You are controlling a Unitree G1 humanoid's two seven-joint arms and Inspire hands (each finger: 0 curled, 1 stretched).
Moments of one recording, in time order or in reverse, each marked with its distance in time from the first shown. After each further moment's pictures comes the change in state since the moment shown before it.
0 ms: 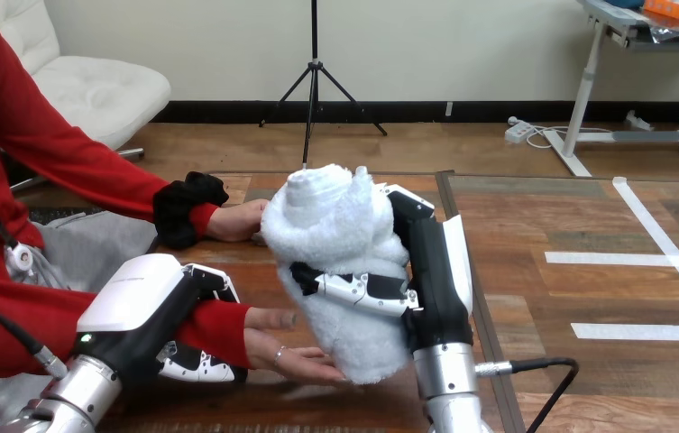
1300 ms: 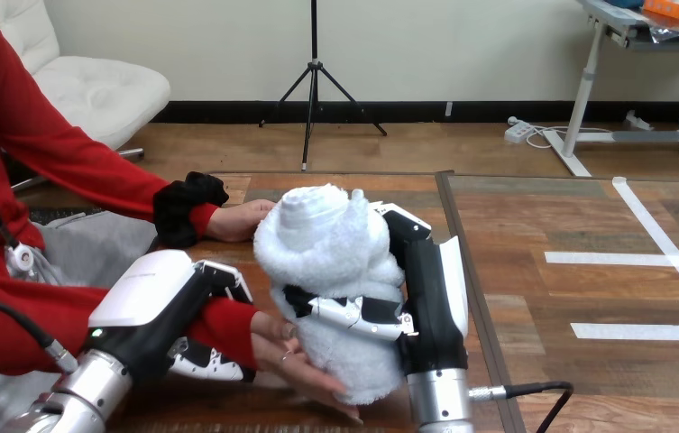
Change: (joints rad) left arm -0.004 -0.024 0.006 -0.037 -0.017 0.012 -0.047; right arm -0.009 0.002 0.065 0.136 -0.094 -0.151 -0.175
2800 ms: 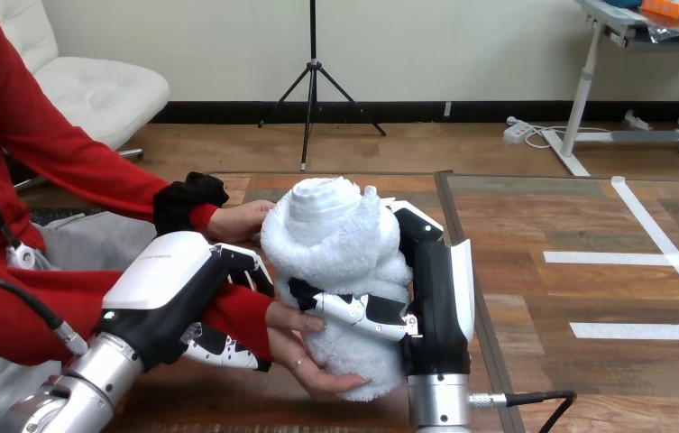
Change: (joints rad) left arm 0.001 -0.006 0.021 -0.103 -0.021 0.009 -0.077; right arm -0.009 0.002 0.039 0.018 -0.029 -0.035 -0.120
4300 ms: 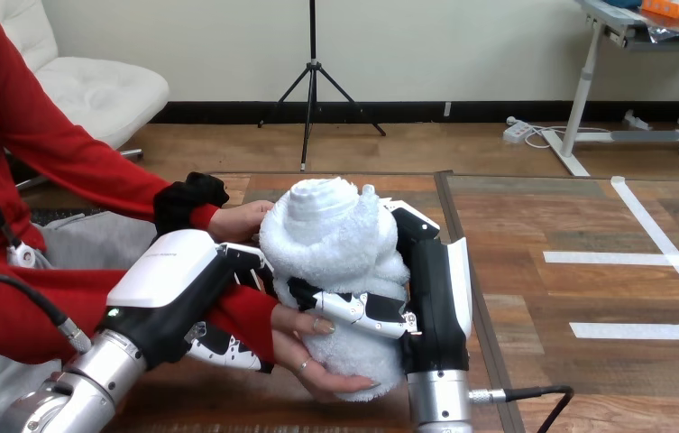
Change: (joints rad) left arm 0.003 0.002 0.001 -0.030 0.004 0.013 -0.029; right arm -0.006 0.002 -0.003 0.016 0.102 -0.003 0.126
